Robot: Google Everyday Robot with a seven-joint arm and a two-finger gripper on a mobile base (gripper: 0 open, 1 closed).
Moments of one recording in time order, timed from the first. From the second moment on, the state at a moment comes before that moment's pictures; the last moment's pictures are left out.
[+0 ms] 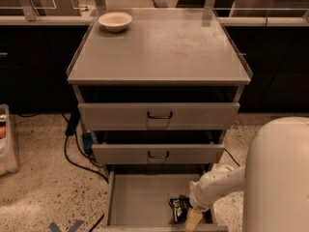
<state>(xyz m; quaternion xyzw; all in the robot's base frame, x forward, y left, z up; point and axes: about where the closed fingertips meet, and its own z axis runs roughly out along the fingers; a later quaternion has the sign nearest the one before) 0.450 -0.148 0.348 -0.62 0.77 0.07 0.11</state>
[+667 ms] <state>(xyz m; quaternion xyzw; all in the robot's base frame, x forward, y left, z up) 0.451 -0.169 0.333 -0.60 0.79 0.07 0.11</state>
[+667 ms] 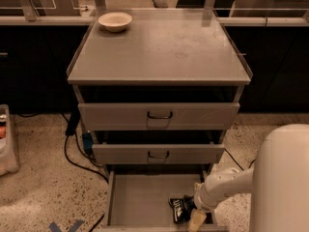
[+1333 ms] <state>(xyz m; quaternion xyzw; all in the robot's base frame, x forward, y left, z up) 0.461 -0.168 0.260 -0.61 0.78 0.08 0.11</state>
